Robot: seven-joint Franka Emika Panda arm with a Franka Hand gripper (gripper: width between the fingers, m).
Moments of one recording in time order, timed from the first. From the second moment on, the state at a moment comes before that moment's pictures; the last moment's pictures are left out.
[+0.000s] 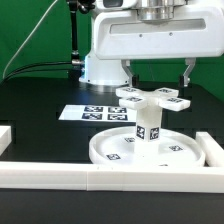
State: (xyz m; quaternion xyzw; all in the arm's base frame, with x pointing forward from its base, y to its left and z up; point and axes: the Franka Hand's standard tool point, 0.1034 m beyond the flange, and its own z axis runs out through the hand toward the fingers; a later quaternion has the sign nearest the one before) arm 0.567 0.047 0.126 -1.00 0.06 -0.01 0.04
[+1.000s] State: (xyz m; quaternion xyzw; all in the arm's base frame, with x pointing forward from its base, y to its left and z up) arm 0.569 0.046 0.121 -0.93 -0.37 -0.04 -0.01
